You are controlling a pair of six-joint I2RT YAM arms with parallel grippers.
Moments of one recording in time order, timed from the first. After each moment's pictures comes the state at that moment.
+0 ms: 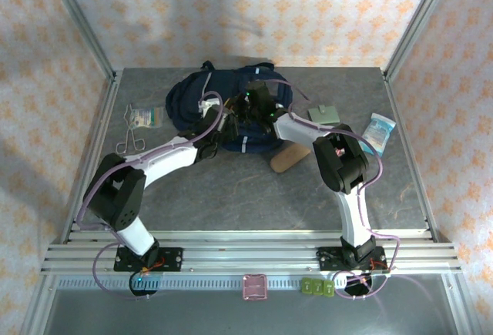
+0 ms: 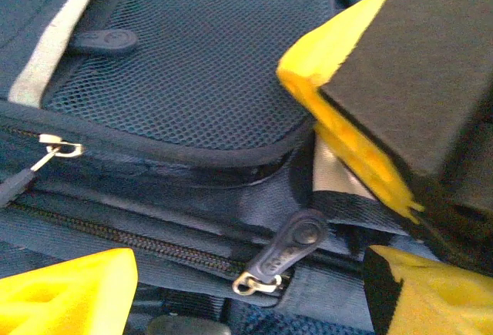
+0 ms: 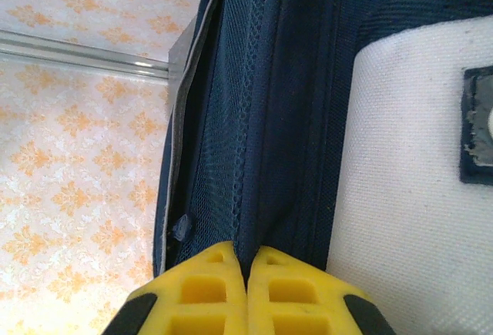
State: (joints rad) left arm -0.52 1.66 1.07 -0.15 -0.40 -0.57; right arm 0.61 2.11 1.56 0.09 -0.26 1.12
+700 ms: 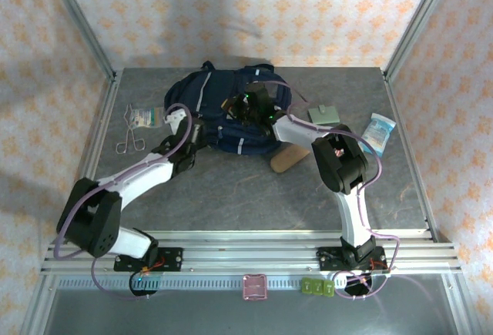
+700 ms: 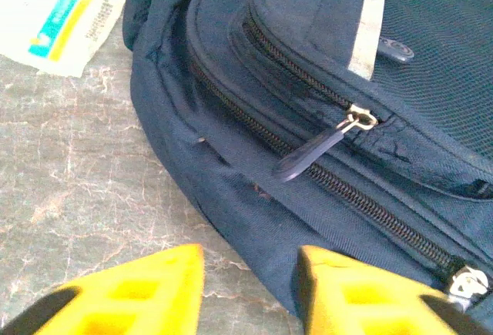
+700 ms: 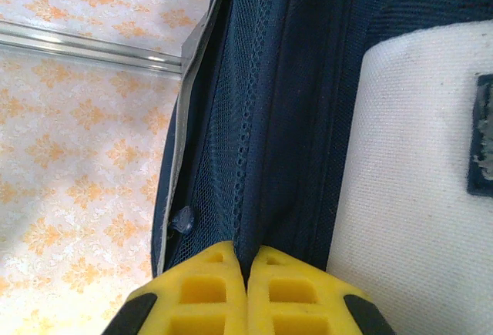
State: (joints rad) left arm -0.39 1.39 0.77 -0.09 -0.41 -0.70; right arm 0.62 2.11 1.53 0.14 -0.27 1.14
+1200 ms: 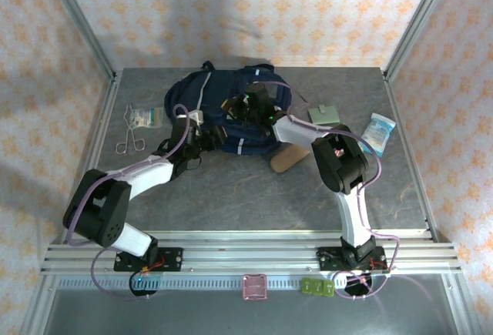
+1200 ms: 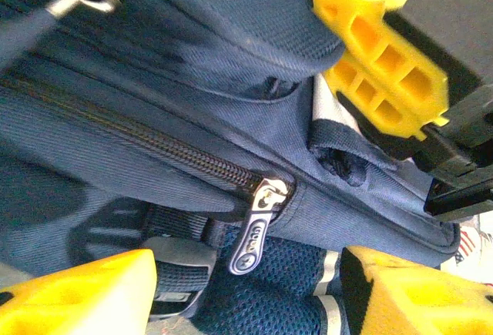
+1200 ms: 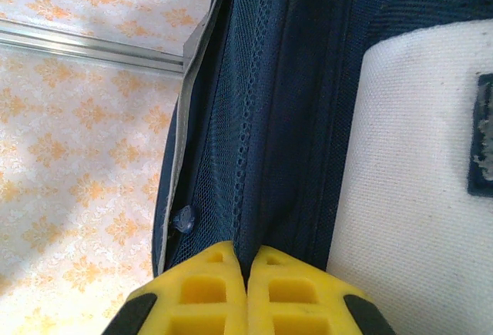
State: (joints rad) left arm -0.33 1.50 0.72 0.22 0.13 -0.69; right arm 0.62 2.11 1.53 0.15 -0.27 1.14
